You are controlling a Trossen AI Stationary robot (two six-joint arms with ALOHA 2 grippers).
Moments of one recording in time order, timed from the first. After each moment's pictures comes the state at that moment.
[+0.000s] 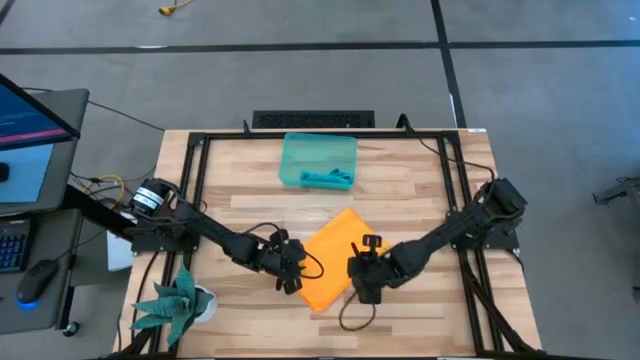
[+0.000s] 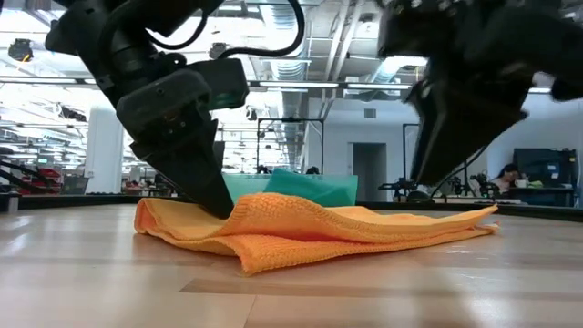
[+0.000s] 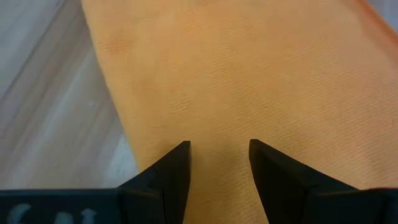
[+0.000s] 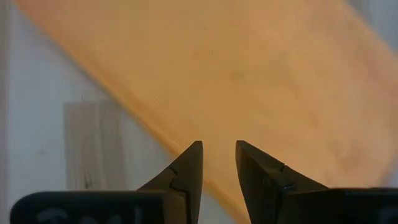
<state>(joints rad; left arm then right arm) -0.38 1.78 0.88 -0.08 -0.34 -0.62 0.50 1.79 1.12 -0.58 0.31 0.44</state>
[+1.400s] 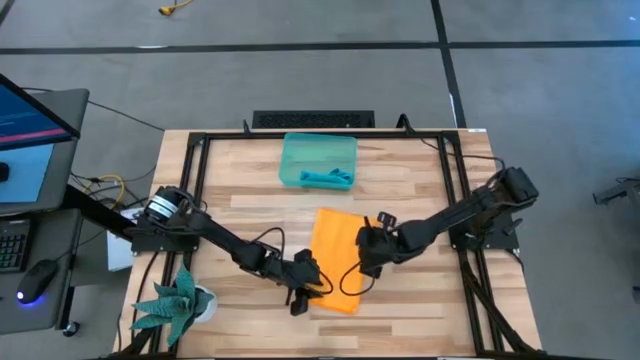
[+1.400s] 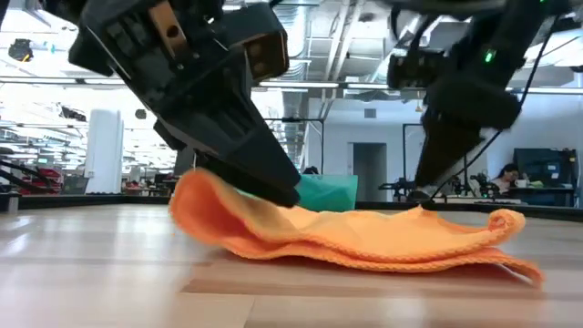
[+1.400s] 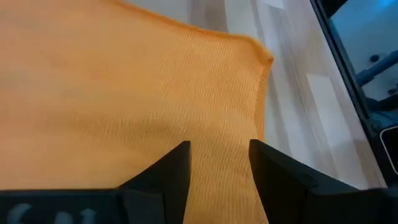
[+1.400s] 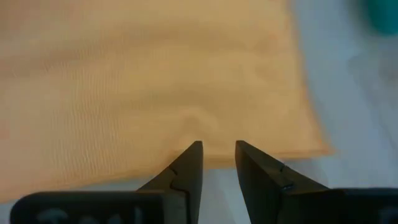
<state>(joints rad) -0.41 1.91 0.94 0.31 -0.08 -0.47 0.38 1.64 0.94 -0.58 0.40 0.60</state>
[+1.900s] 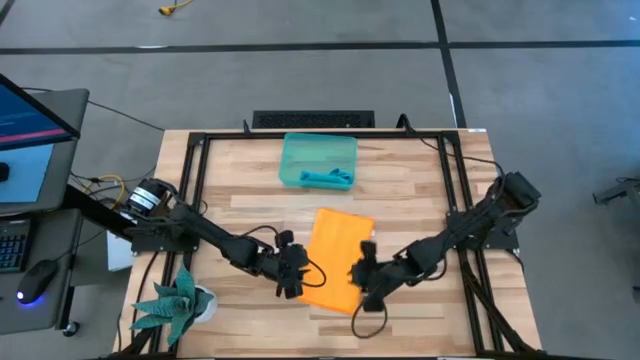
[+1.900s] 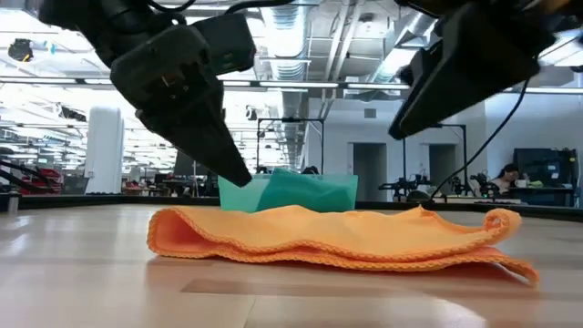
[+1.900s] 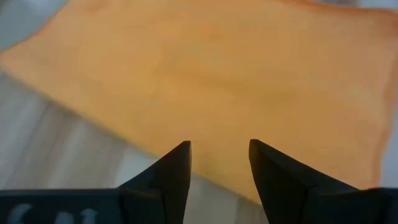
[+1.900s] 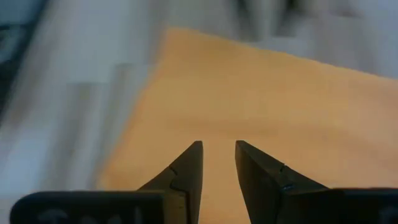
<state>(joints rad) -0.42 1.76 0.94 -0.10 -0.41 -0.51 0.55 1.68 0.94 -0.14 0.32 0.31</state>
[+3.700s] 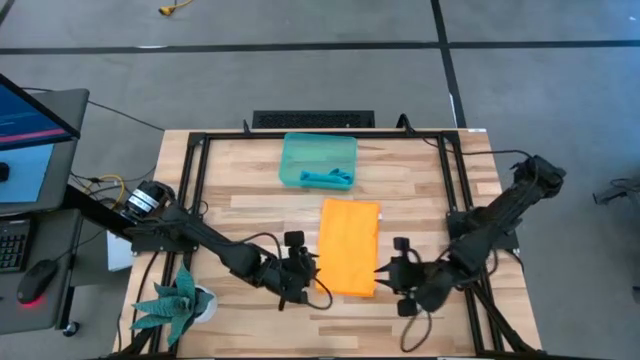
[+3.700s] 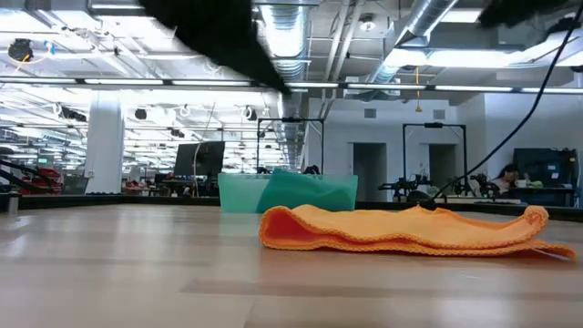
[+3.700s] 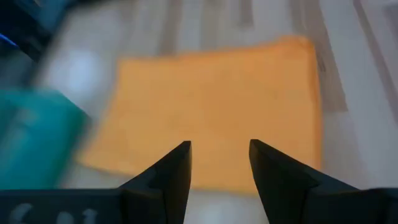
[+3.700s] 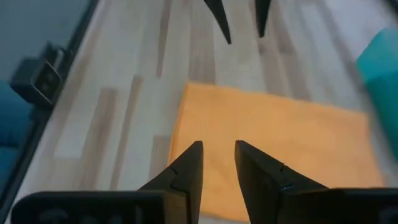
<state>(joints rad) -0.49 1.77 1.18 -0.27 -0.64 -0.19 0.78 1.37 0.95 -0.47 0.60 0.44</state>
